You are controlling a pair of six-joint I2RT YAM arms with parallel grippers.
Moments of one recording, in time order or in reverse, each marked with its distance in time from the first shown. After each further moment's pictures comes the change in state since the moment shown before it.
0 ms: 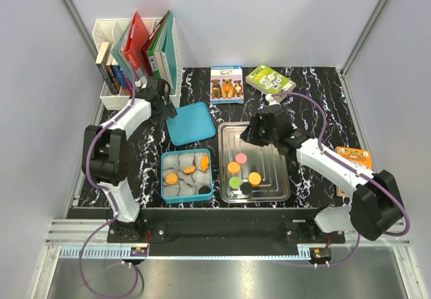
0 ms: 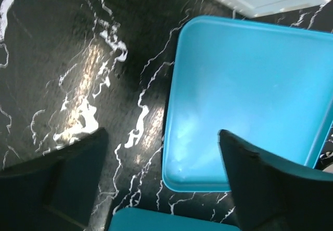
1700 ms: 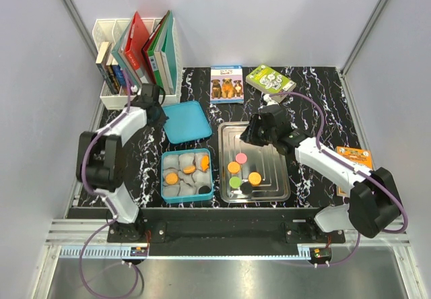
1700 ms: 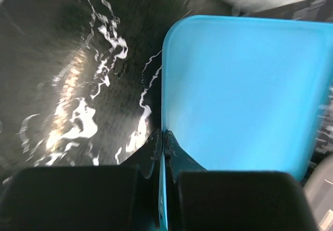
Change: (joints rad) left arm 0.031 -0.055 -0.153 0.153 0.064 0.009; right arm 0.000 0.028 -0.001 0.013 -0.002 -0.038
